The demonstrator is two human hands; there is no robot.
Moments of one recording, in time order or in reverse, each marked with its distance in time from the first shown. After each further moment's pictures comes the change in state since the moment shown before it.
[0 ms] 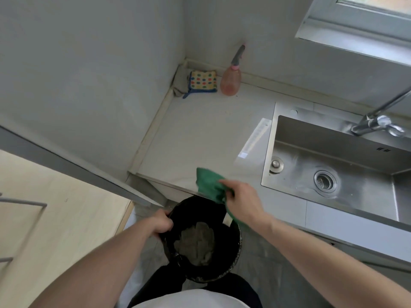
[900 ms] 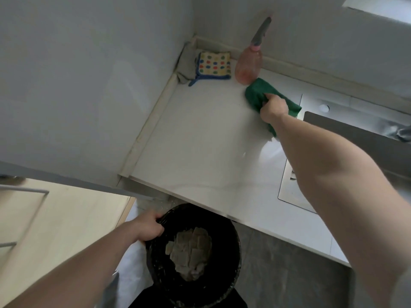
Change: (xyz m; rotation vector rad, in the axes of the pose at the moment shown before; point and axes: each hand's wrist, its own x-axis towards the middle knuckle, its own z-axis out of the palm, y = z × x) left_hand 0.043 -0.001 -0.033 0.042 -0.031 0.007; right_hand 0.325 0.105 -0.052 -0.047 0.109 0.350
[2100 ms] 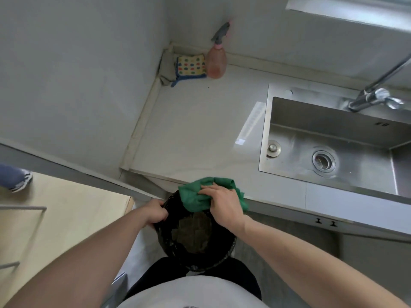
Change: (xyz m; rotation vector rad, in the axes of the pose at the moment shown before) left_hand -0.036 0.008 0.018 -0.039 0.043 0.001; right_hand -0.362 0.019 0.090 -0.018 -0.283 -0.375
